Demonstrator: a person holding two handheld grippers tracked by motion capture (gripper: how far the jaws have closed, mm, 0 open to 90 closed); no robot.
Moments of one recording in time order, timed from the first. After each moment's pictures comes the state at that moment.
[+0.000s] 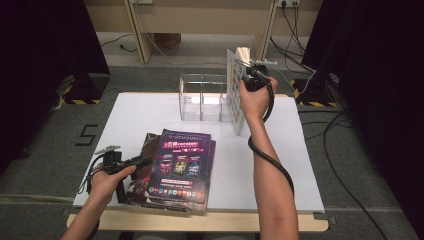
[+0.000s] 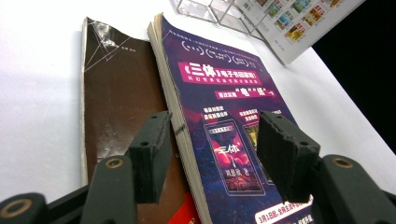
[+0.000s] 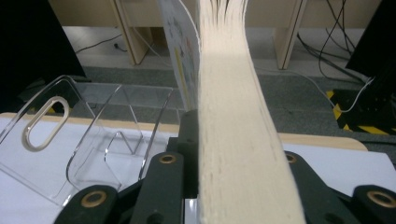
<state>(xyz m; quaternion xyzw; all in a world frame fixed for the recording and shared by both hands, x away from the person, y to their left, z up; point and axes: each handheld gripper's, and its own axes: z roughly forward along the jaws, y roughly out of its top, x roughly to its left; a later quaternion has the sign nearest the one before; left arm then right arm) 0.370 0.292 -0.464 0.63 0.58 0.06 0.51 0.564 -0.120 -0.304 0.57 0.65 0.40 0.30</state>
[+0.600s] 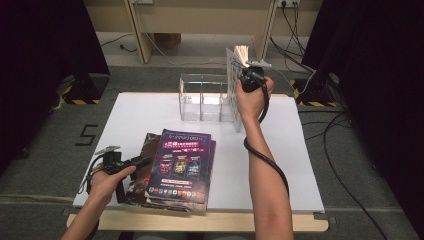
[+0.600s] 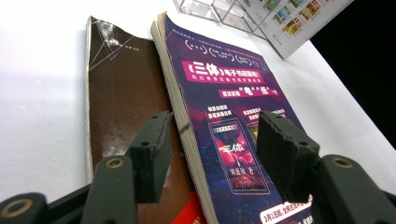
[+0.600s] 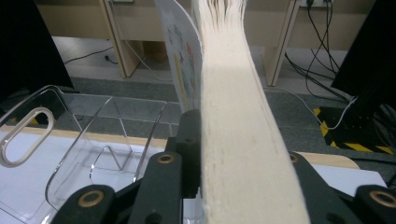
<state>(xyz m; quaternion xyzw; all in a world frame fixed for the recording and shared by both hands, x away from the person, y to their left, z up) 0.370 0.291 -0.465 0.64 0.58 0.06 0.51 0.570 -0.113 -0.314 0.56 0.64 0.40 0.34</state>
